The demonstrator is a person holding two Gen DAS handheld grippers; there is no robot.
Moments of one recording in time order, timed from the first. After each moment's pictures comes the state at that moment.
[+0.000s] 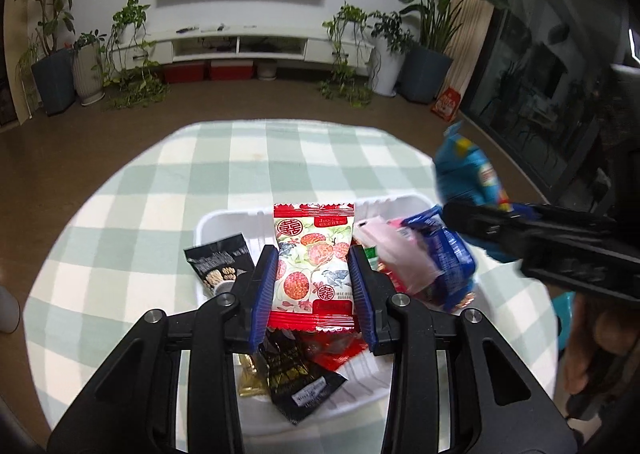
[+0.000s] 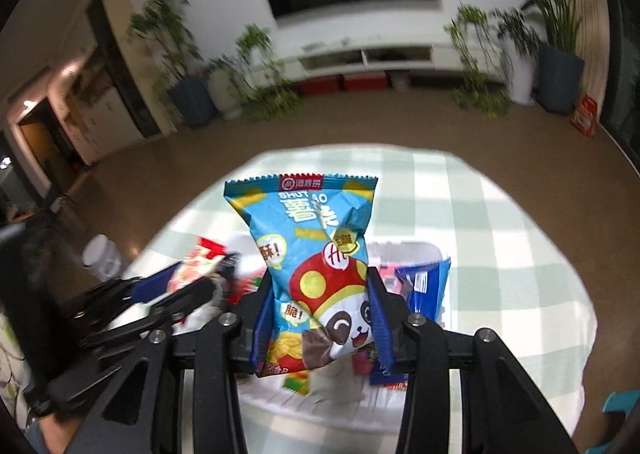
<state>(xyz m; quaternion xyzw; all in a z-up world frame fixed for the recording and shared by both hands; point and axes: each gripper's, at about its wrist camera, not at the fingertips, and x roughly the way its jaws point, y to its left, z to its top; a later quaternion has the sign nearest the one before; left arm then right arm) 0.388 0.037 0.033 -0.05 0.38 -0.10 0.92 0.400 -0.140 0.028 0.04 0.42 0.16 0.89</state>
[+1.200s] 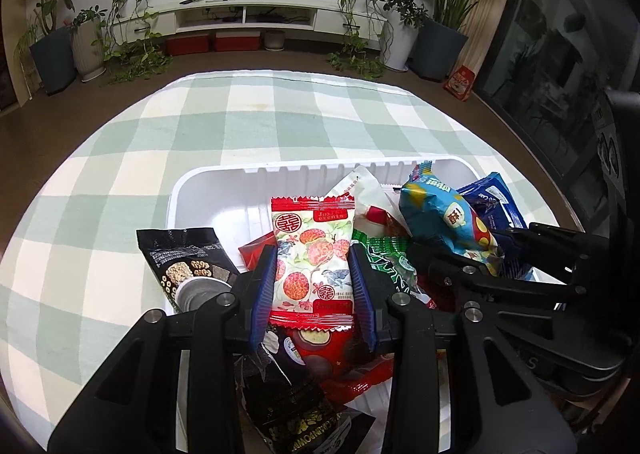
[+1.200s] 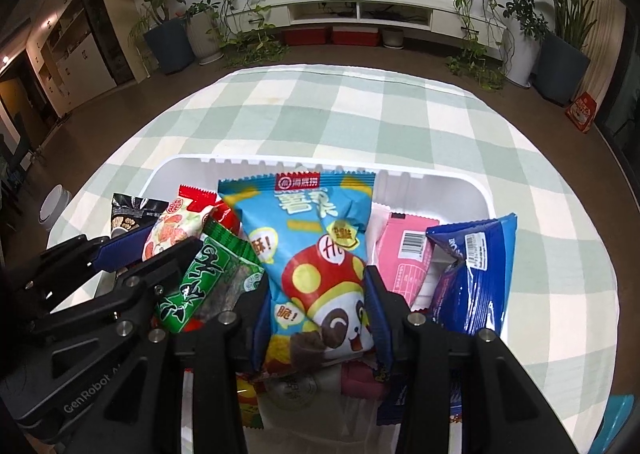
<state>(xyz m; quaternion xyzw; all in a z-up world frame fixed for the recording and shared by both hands) 0.434 0.039 -0.042 -0.05 0.43 -0.09 0.90 0.421 -0.105 -0.054 -0.03 0.47 0.14 0.87</state>
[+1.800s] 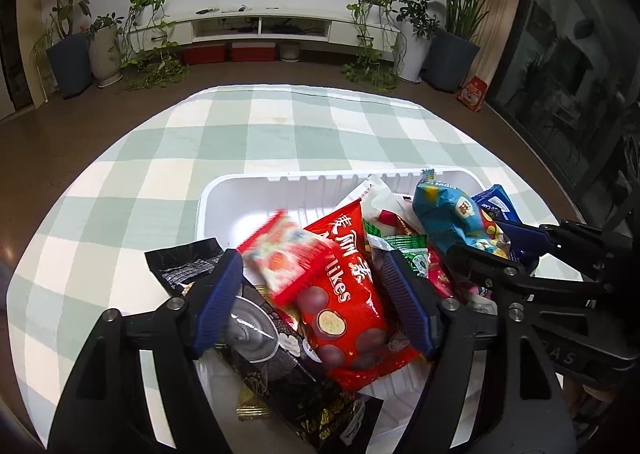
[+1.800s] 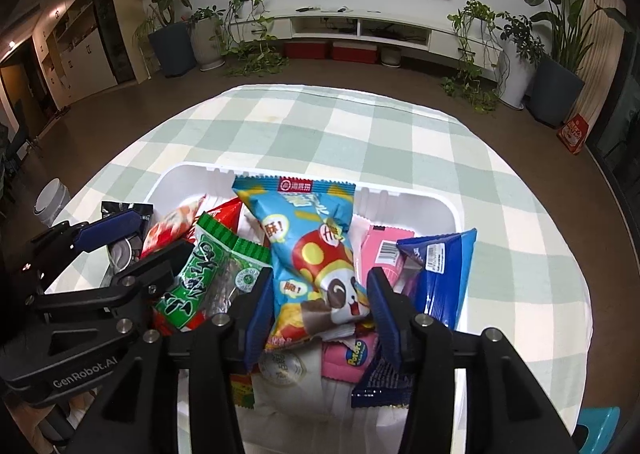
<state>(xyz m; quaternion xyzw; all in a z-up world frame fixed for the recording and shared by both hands) 0.423 0.043 -0.030 -0.05 0.41 -0.06 0.91 0.404 -0.114 -0.031 -0.06 0.45 0.13 0.88</state>
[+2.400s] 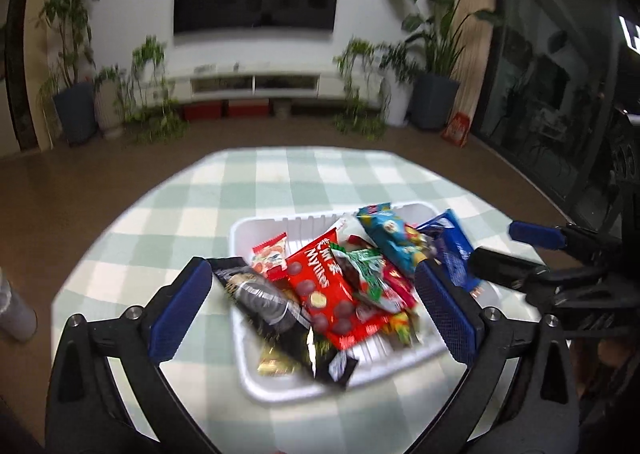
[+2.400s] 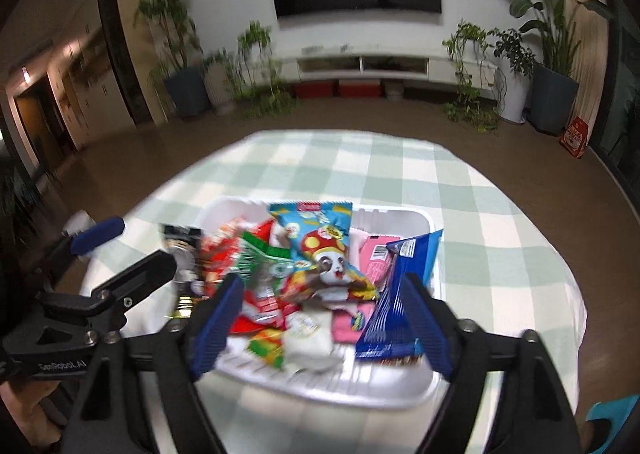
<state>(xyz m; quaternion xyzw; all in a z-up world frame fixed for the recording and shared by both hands) 0.318 0.049 0.036 -0.02 0.29 -0.07 0.95 0.335 -0.145 0.018 0.01 0.37 0.16 0.92</state>
